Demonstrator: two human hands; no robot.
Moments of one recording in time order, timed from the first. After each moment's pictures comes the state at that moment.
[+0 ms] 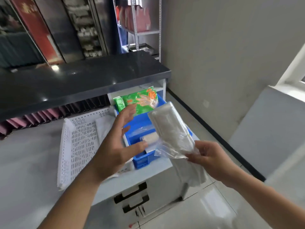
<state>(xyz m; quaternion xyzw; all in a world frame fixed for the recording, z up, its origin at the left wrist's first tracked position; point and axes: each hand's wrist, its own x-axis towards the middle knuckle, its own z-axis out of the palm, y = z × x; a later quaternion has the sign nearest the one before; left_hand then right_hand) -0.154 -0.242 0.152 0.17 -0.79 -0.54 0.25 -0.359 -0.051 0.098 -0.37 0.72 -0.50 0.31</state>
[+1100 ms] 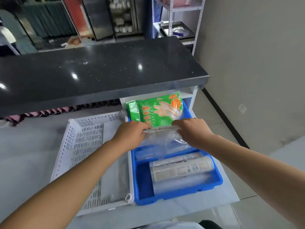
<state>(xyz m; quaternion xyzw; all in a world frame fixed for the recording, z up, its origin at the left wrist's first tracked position) -0.297 -0.440 0.063 0.35 -0.93 -0.12 0.05 -0.514 -0.326 0.054 -0.66 0.75 -0.03 -0.01</state>
